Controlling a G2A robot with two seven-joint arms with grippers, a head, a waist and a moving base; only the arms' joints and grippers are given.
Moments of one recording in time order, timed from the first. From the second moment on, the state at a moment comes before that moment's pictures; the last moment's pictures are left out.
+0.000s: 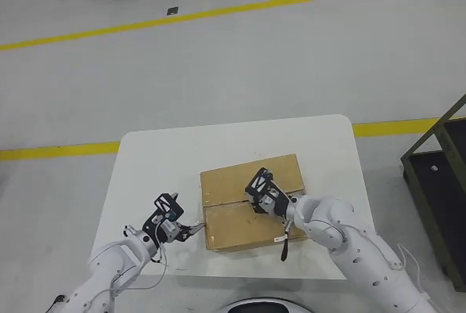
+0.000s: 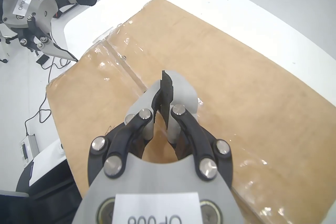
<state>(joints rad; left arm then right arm) 1.43 -1.07 -1.32 -1.71 1.40 -0.47 -0.12 -1.02 -1.12 0.98 -1.64 -0.97 -0.37 0.60</state>
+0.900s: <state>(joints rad) 1.45 -1.08 -1.29 -1.61 1.48 -0.35 -0.08 -1.01 -1.14 0.98 -1.59 -0.96 -0.39 0.56</state>
